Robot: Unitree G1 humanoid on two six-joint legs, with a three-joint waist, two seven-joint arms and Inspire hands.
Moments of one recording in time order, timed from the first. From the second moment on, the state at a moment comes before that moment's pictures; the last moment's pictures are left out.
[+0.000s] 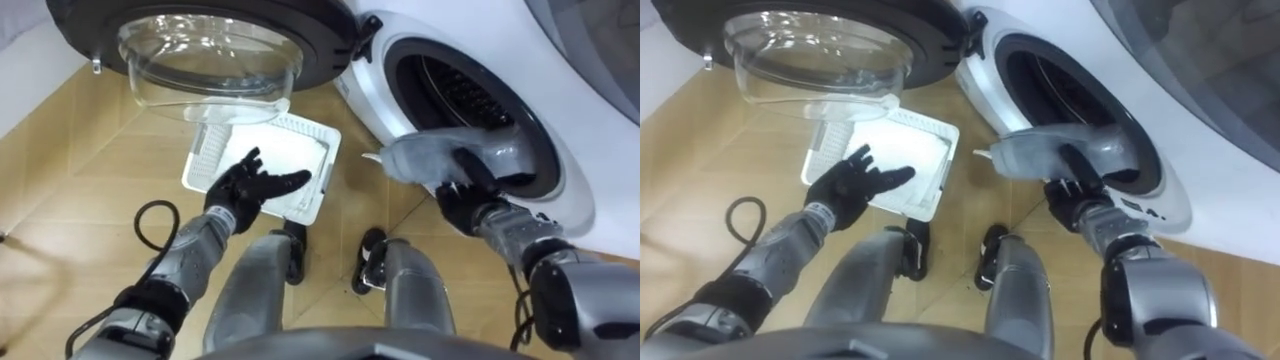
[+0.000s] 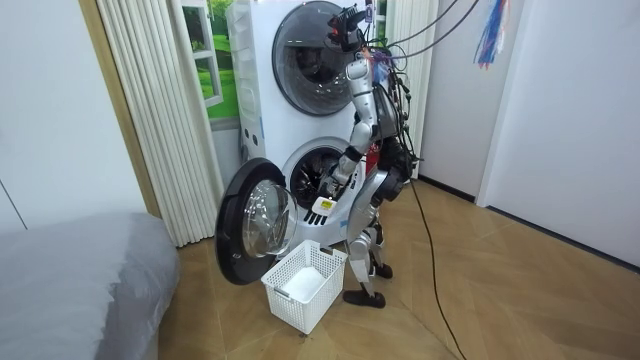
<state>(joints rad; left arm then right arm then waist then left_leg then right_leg) -0.13 0.19 -0.25 0.74 -0.72 0.03 -0.05 -0.46 -0.31 -0.07 1.34 1.30 0.17 -0.07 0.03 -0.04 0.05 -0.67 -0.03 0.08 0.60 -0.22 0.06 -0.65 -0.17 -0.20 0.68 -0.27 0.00</state>
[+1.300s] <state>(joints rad) 0.13 0.23 0.02 0.93 -0.30 -0.08 0.05 -0.15 -0.27 -0.28 1.11 1.56 -0.01 -0.27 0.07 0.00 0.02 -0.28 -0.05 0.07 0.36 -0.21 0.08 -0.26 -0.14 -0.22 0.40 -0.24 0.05</state>
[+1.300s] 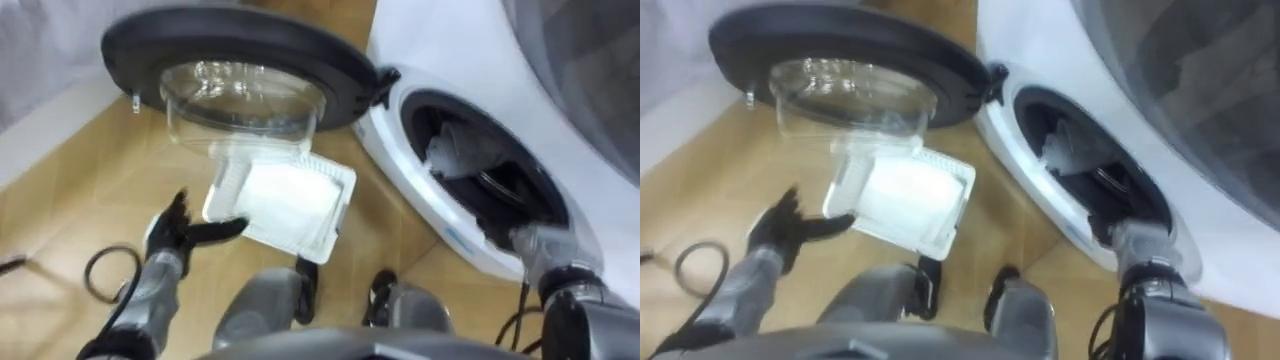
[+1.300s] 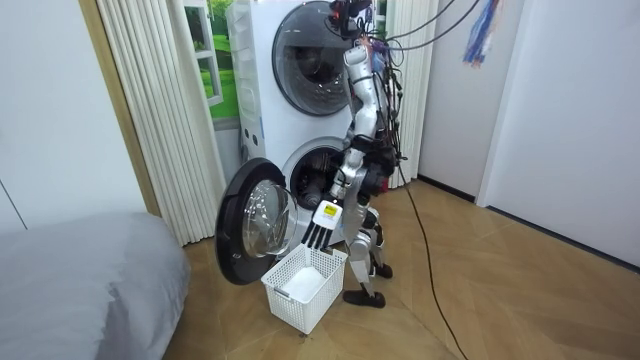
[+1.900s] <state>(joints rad) 0.27 0.21 0.11 1.06 -0.11 -0.08 0.07 0.16 -0.23 -0.17 1.25 0.92 -0.03 0.05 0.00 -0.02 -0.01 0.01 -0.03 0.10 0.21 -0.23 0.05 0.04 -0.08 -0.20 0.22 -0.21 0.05</state>
